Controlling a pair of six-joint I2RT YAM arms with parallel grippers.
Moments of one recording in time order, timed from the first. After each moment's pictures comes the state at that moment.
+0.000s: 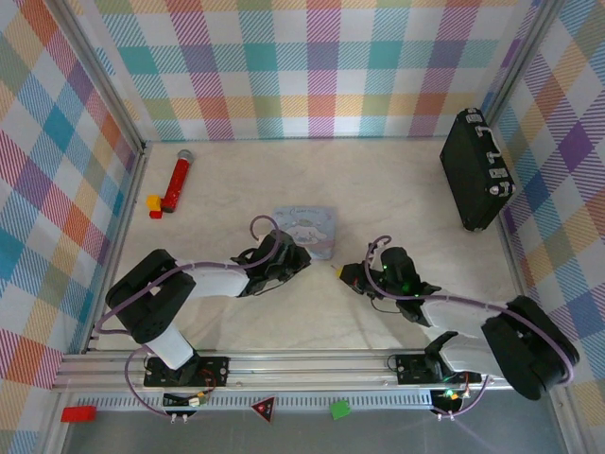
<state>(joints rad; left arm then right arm) -0.77 1.63 0.67 0.28 0.02 -1.28 0.62 1.24 0.26 0.49 -0.40 1.16</state>
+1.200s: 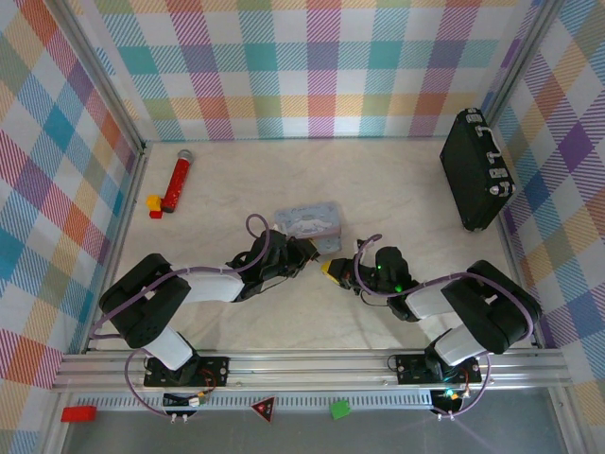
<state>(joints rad) -0.76 1.58 0.61 0.52 0.12 -1.42 0.64 1.50 0.26 0.94 -0.52 1.33</state>
